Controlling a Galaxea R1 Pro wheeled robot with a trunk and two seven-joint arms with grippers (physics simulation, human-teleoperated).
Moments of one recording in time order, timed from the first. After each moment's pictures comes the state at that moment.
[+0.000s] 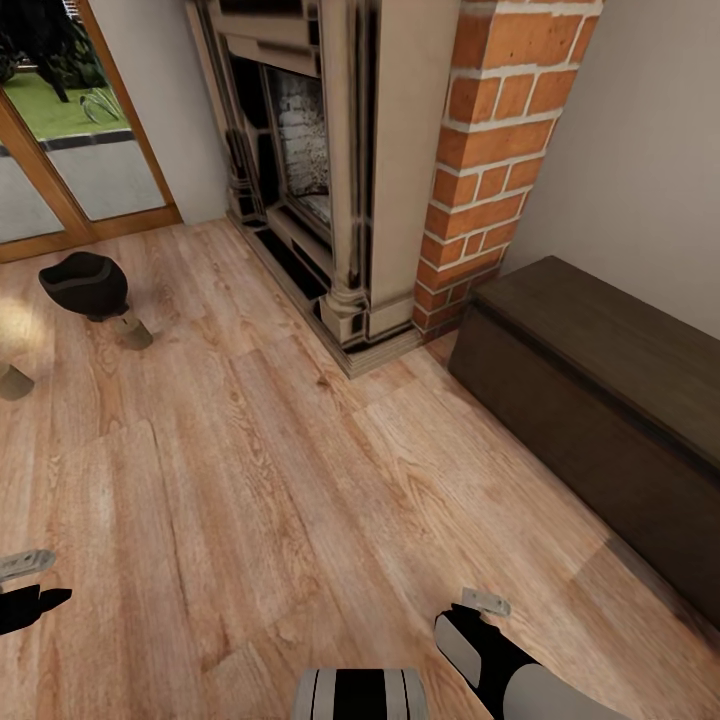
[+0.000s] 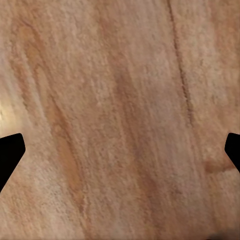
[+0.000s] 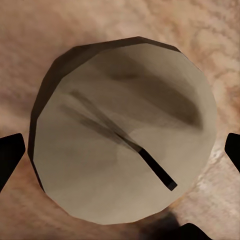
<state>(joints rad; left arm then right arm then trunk) -0.17 0.42 0.53 -1.44 -0.01 1.03 -0.45 -0.61 0.09 0.48 -0.34 -0.75 0.25 -0.64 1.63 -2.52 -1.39</state>
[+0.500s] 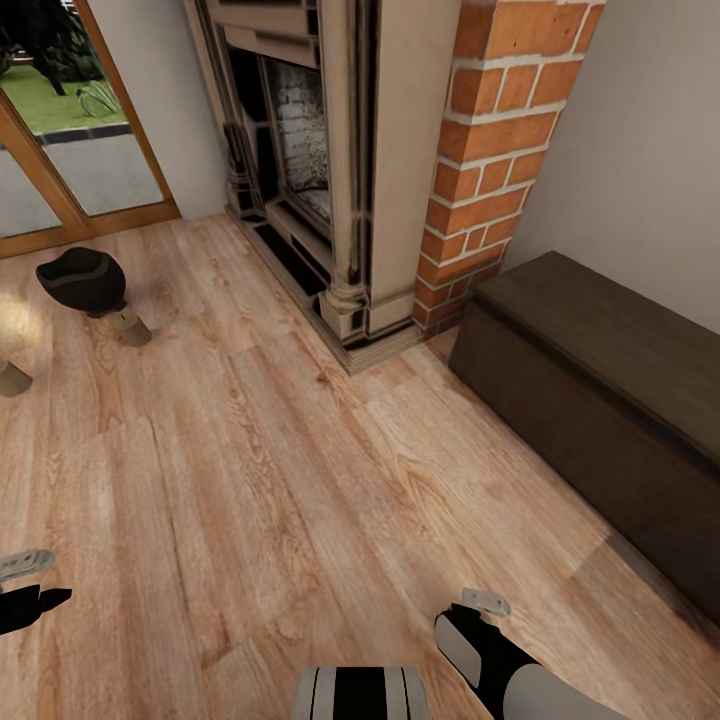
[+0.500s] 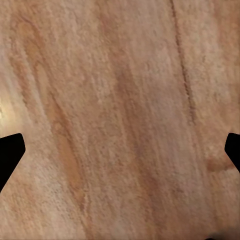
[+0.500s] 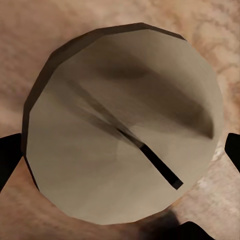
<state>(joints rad) -0.17 0.42 0.53 -1.44 -0.01 1.03 -0.45 -0.61 0.09 0.48 -0.34 -0.75 0.25 -0.64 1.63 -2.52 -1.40</state>
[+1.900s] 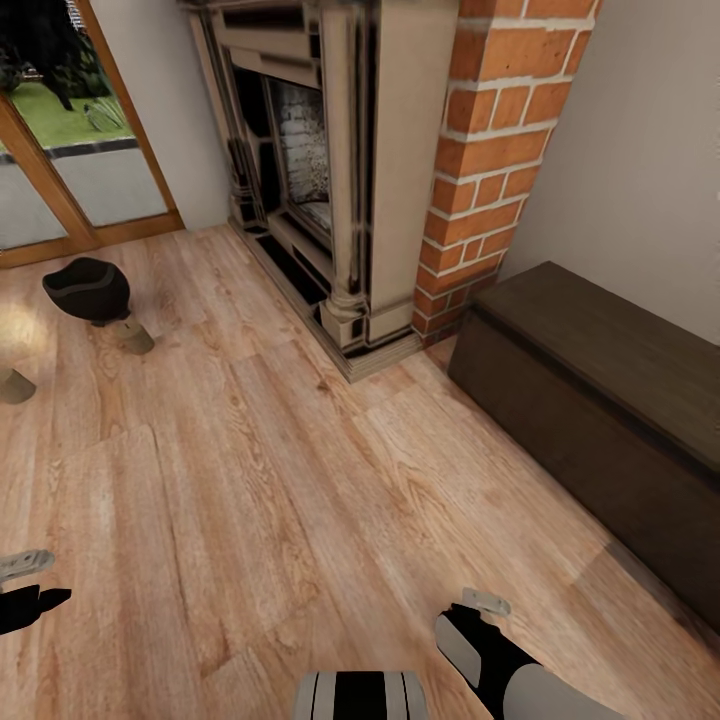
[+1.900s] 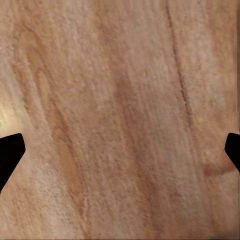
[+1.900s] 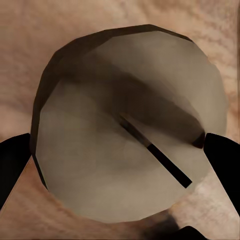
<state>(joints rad) -0.17 0.42 0.53 -1.44 -0.01 1.03 -0.45 -0.61 0.09 0.48 -0.34 -0.75 0.25 -0.64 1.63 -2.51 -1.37</state>
